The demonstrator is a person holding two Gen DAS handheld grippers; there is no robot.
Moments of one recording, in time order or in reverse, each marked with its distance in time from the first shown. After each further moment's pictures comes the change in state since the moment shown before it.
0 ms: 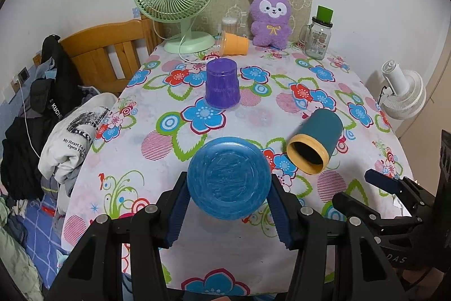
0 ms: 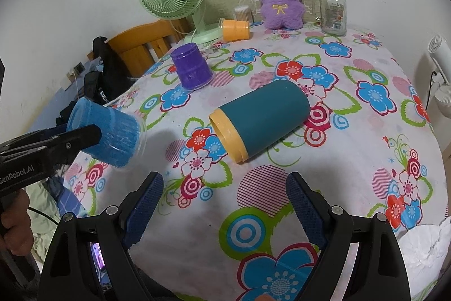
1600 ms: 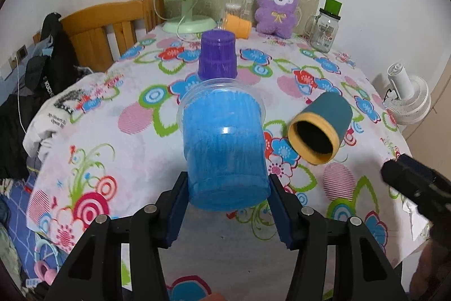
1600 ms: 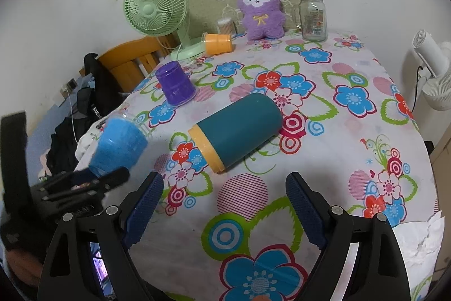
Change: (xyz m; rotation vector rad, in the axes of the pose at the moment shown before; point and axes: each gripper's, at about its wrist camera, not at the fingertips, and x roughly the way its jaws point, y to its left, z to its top) left arm 0.040 -0.009 -0.027 -0.069 0.011 -0.018; right arm -0.019 -0.020 0.004 0.055 -0.052 -0.032
